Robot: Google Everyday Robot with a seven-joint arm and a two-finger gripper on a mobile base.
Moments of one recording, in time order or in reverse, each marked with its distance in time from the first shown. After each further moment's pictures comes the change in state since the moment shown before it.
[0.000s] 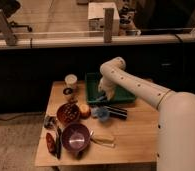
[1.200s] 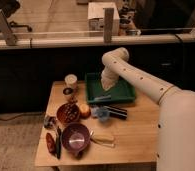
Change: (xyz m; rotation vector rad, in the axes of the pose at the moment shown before) arm 0.015 -0.020 -0.042 0.005 -0.015 0.055
